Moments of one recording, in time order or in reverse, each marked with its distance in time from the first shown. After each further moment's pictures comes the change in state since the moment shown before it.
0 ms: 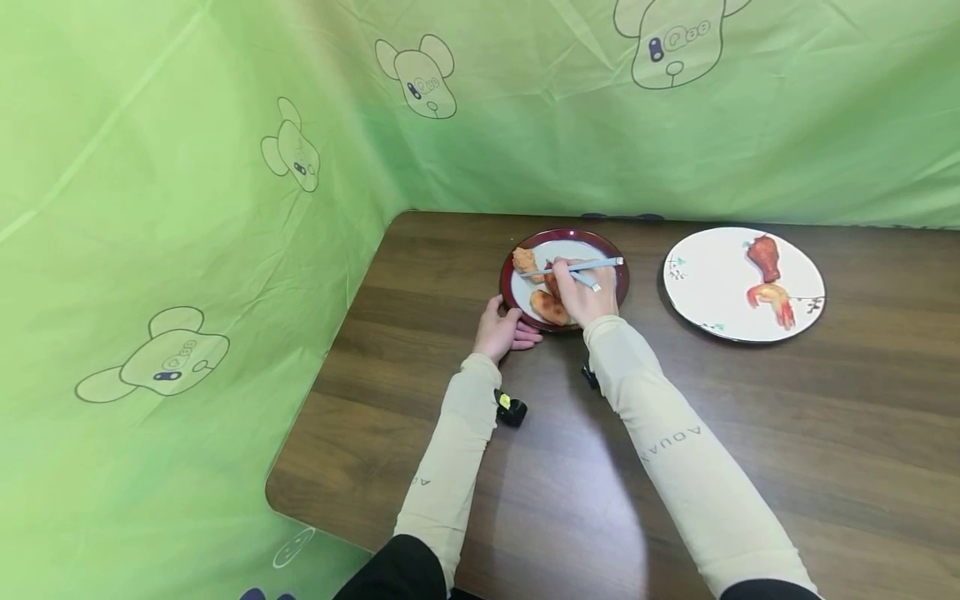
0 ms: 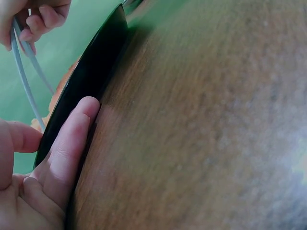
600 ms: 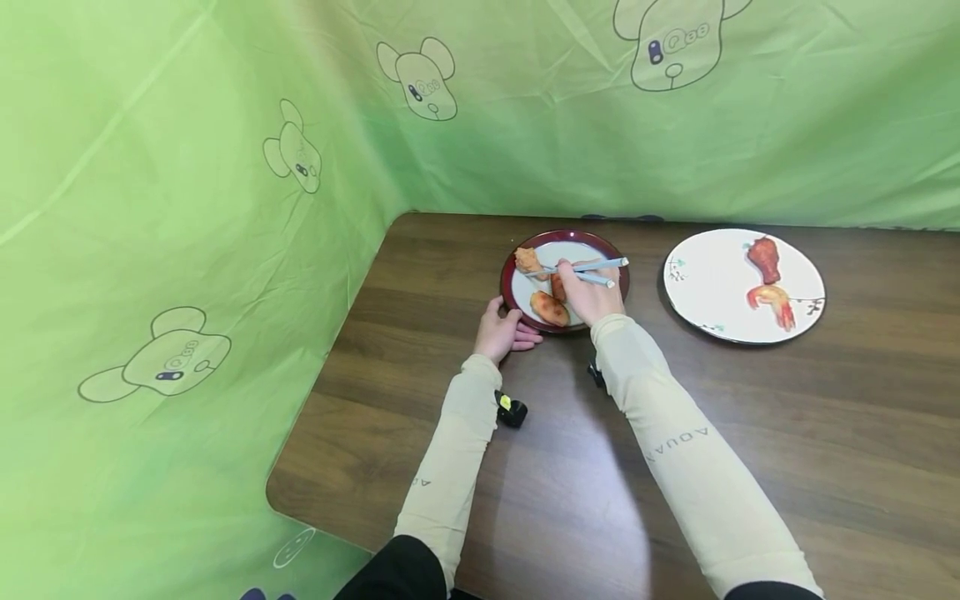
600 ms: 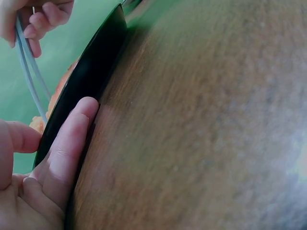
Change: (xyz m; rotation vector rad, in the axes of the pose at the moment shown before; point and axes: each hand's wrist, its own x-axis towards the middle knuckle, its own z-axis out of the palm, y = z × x) left_hand -0.001 0.000 0.001 0.003 0.014 0.015; right_hand 0.005 0.005 -0.009 0.008 -0.099 0.049
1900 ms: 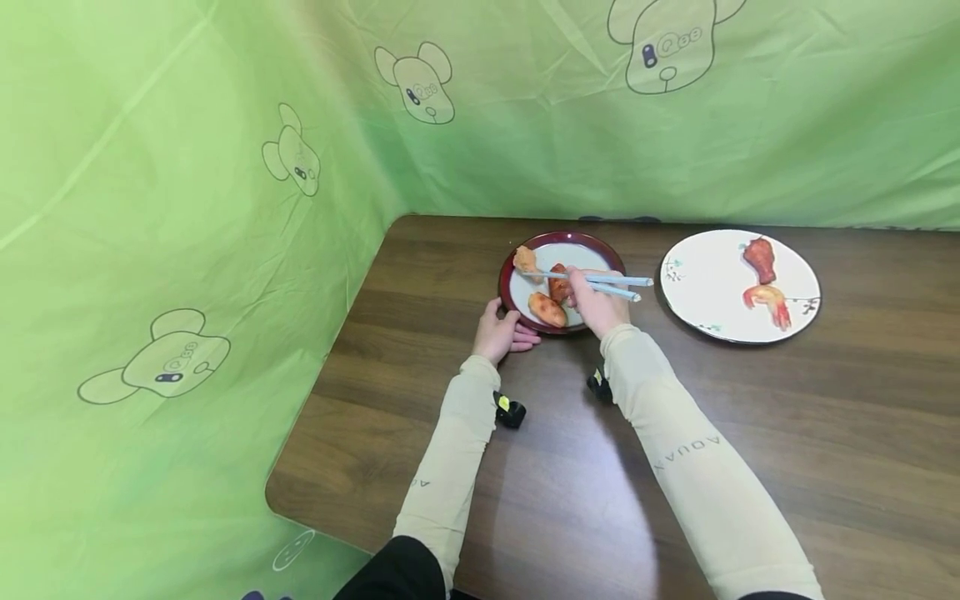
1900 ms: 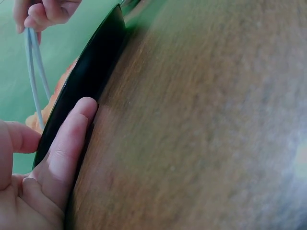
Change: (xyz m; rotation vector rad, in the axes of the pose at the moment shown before) left_hand -0.002 0.002 0.000 -0.011 -0.008 -0.004; right_hand -0.007 0.019 -0.004 0.341 -0.018 0.066
